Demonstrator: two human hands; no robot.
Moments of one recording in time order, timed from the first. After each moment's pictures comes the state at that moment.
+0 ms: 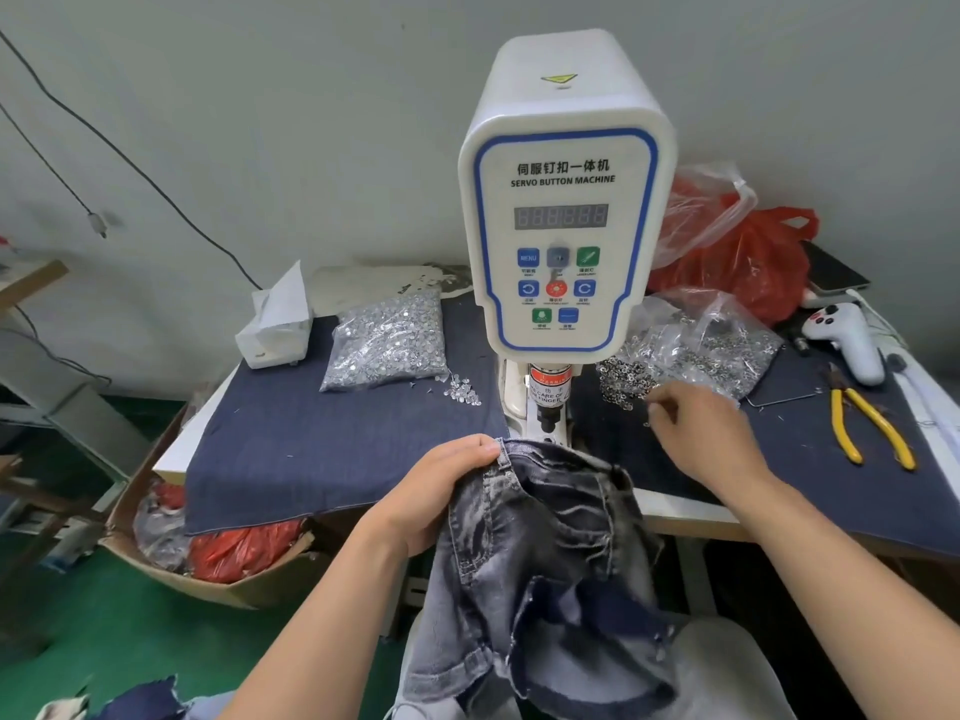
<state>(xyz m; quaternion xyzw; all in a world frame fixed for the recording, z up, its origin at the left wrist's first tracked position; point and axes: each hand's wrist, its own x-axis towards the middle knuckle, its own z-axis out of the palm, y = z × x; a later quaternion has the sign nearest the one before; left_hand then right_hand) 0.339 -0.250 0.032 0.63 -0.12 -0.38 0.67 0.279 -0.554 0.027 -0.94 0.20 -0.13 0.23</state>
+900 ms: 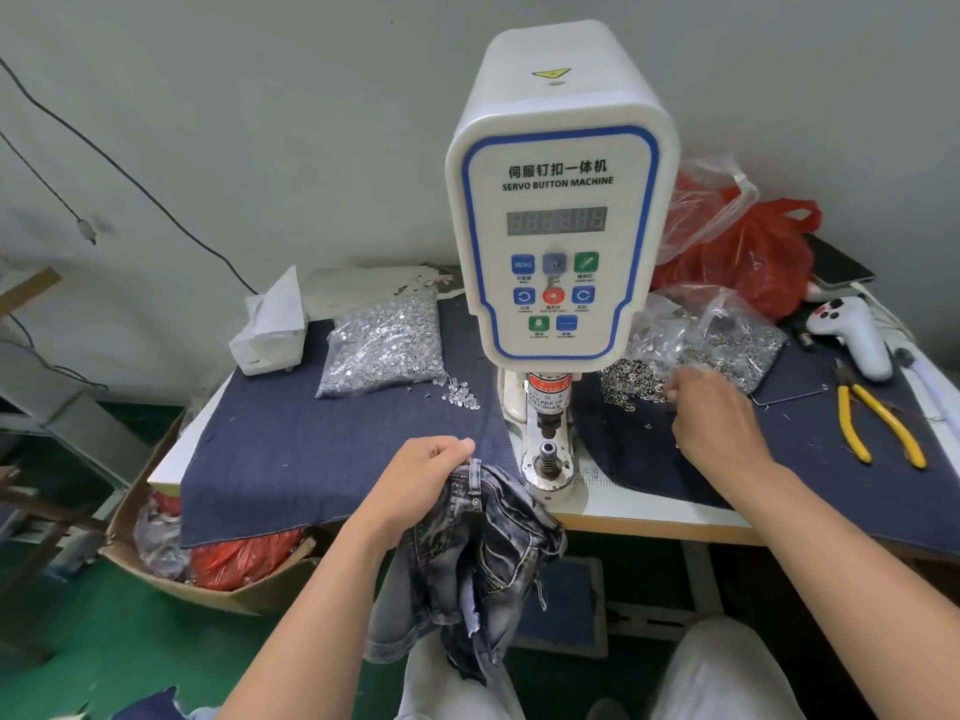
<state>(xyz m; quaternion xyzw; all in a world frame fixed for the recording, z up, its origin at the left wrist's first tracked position) 0.373 -0.236 0.012 0.83 -0.17 -0.20 0.49 0.294 -0.562 0.025 -0.96 0.22 -0.11 0.12</state>
